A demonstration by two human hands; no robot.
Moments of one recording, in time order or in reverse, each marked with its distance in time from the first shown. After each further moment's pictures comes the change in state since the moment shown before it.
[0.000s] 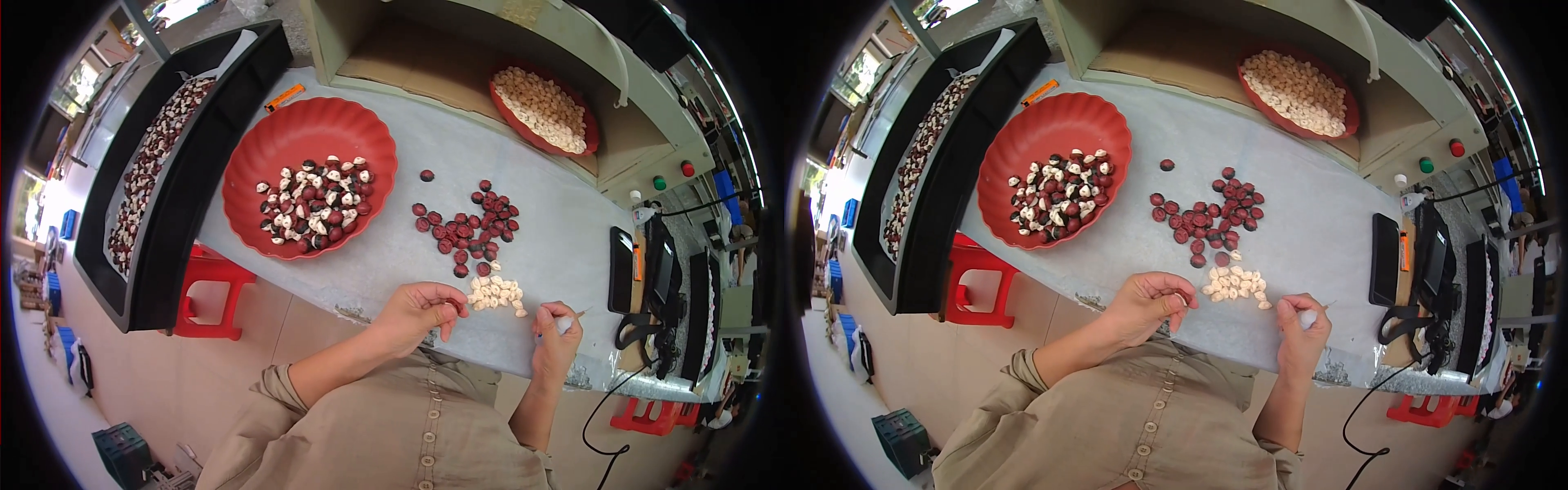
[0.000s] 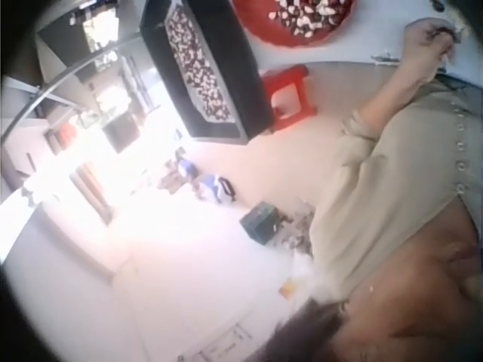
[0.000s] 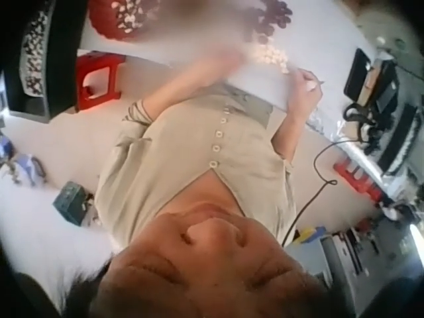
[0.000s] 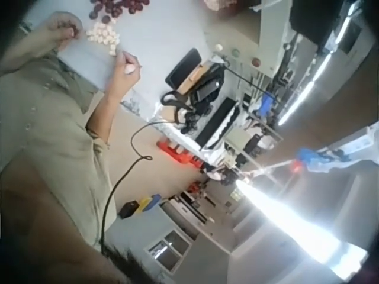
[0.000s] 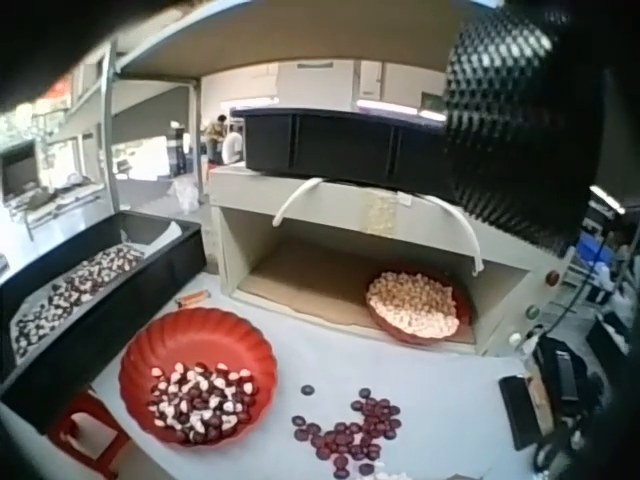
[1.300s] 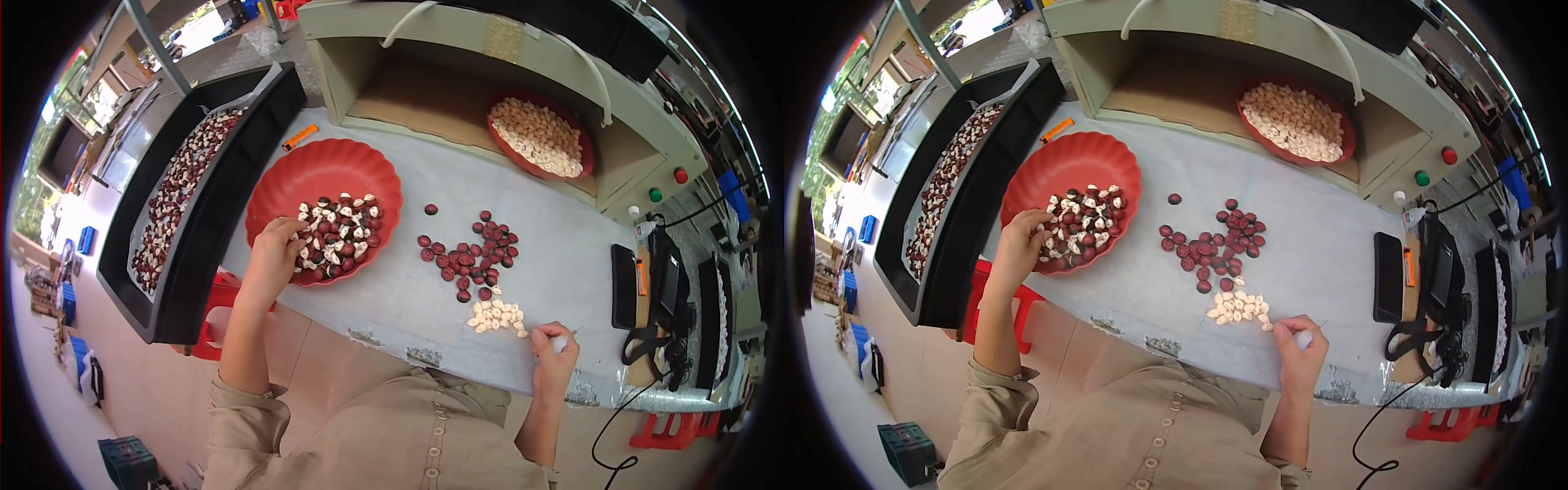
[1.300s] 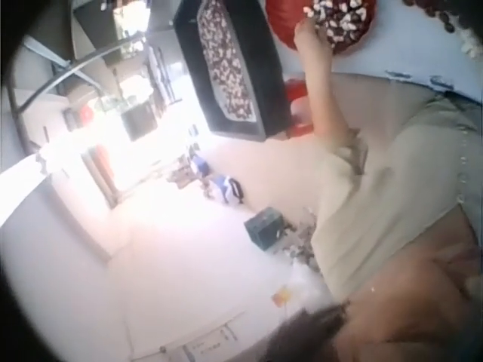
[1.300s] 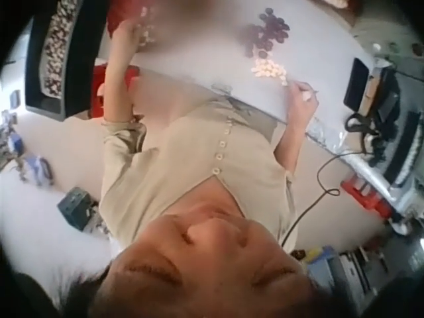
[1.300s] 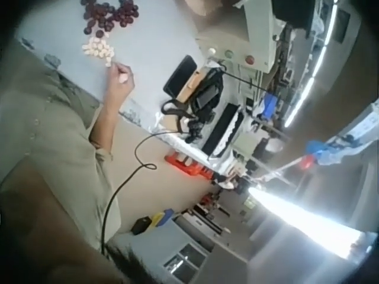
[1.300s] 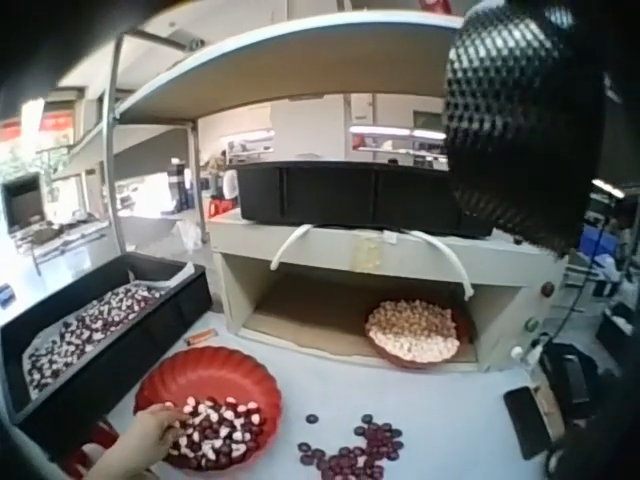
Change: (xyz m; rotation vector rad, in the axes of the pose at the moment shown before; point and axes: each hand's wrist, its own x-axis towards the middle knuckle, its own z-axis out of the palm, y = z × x) left_hand -0.043 0.167 -0.062 1.709 0.672 0.457; right_hand -0.002 0.002 -0.003 -0.060 -0.048 -0.040
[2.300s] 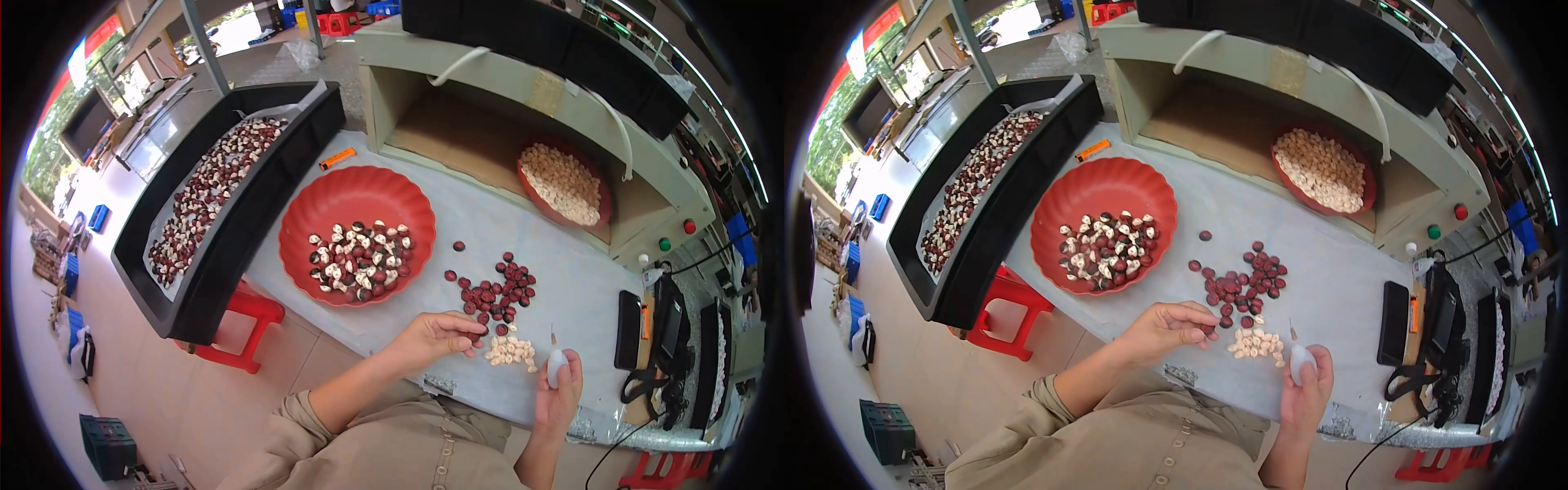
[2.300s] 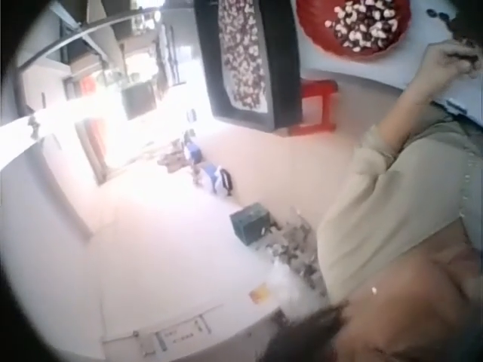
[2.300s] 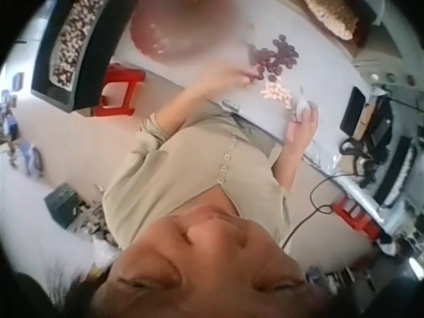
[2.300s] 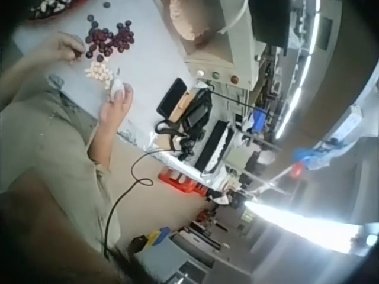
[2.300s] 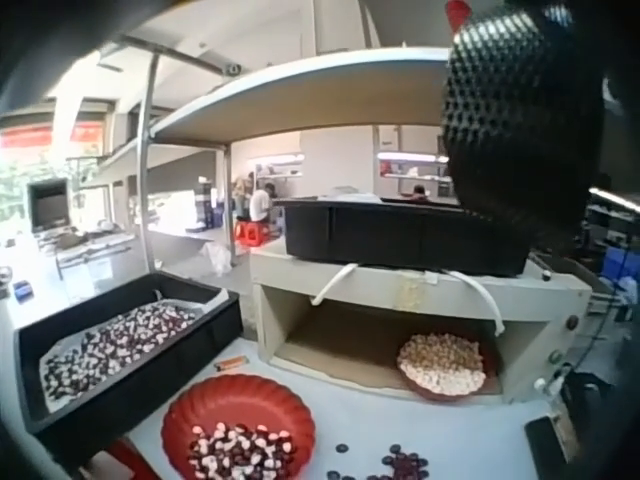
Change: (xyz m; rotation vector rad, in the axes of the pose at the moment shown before) left_hand -0.042 0.086 0.112 -1.527 -0.682 -0.135; right_hand -0.001 -0.012 0.010 0.577 -0.029 0.191
